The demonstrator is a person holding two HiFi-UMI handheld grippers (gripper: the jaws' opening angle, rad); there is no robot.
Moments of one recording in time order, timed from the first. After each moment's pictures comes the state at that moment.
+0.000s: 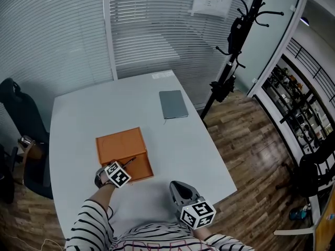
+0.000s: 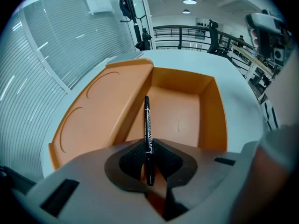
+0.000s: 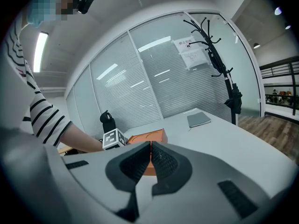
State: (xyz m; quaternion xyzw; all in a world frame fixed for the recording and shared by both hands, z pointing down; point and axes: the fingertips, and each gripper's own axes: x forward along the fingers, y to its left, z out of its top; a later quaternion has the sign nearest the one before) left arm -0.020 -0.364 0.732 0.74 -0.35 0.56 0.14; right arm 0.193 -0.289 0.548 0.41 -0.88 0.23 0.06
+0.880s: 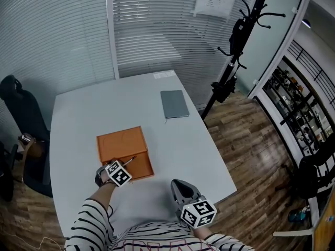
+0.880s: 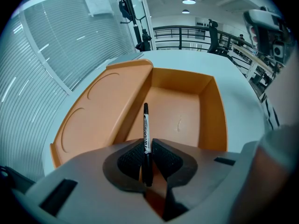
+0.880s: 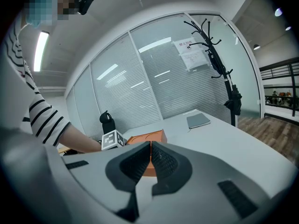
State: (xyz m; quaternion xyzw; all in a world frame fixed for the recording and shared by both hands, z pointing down) left arm -0.020 -0.364 0.732 0.74 -0.36 0.55 0.13; right arm 0.194 -0.290 0.547 0.41 -0.88 0.22 0.06
